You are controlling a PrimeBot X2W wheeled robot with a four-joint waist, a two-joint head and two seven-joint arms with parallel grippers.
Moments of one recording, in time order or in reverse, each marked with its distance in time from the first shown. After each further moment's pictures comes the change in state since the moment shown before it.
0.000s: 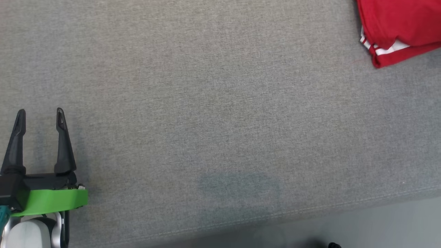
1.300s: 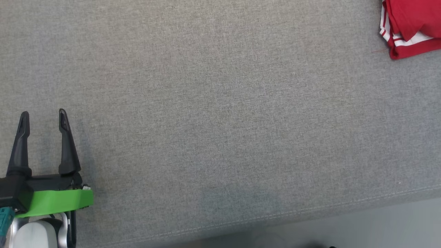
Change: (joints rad) left arm 0.003 -0.034 0.013 -0.010 -0.011 0.000 0.000; right arm -0.022 -0.028 -0.210 -0.154 -0.183 0.000 -0.034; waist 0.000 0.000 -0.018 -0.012
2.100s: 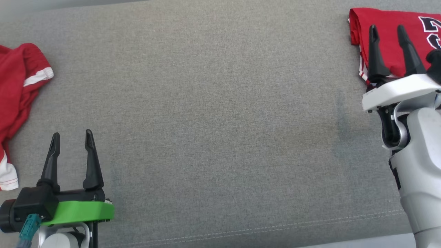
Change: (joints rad) left arm 0.046 -0.064 -0.039 0.082 -0.027 0.004 0.000; right arm 0.559 0.428 -0.321 -0.435 -0.265 0.000 0.000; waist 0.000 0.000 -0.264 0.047
